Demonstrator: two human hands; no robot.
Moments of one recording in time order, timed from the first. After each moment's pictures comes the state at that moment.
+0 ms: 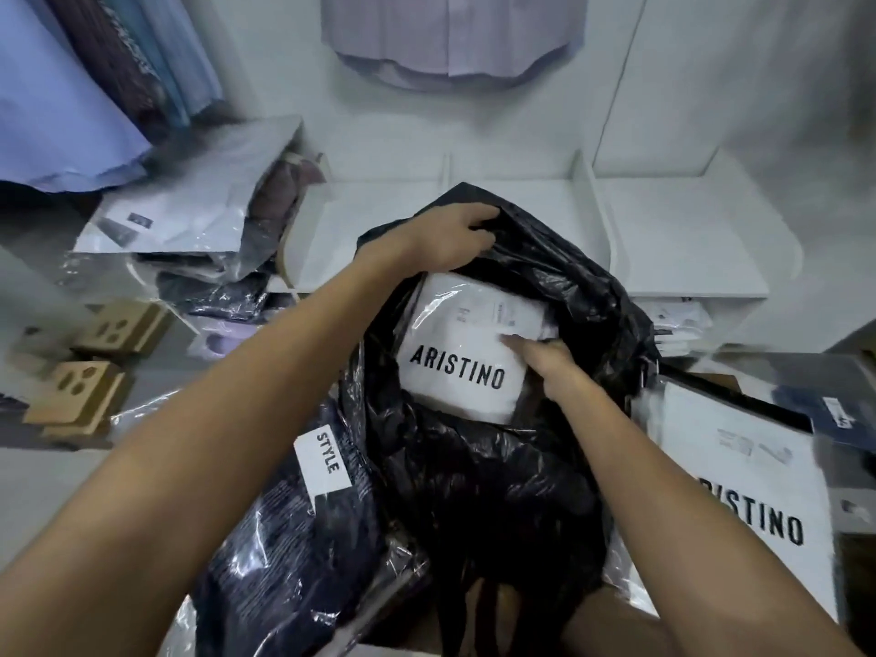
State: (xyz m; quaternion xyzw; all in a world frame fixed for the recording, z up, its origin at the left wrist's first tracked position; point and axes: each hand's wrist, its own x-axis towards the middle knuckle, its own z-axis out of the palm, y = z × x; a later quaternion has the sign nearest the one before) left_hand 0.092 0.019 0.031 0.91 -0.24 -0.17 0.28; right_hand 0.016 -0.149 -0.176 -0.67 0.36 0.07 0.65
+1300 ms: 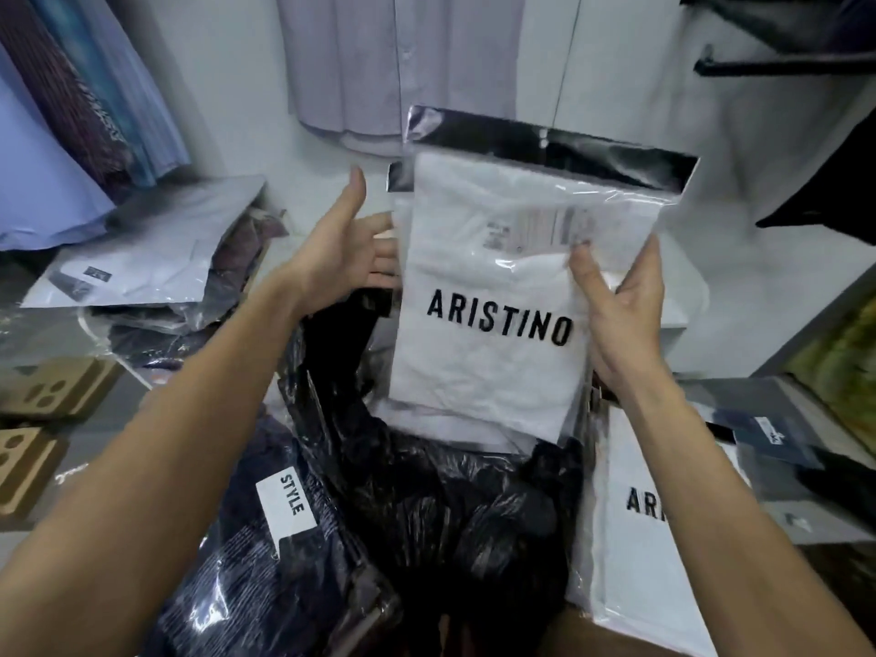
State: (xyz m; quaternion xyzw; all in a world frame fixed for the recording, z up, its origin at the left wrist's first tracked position) left_hand 0.077 0.071 0.075 0.67 -0.22 -0.29 0.65; right_hand -0.076 -0.178 0.033 -0.65 0.08 -0.35 0.67
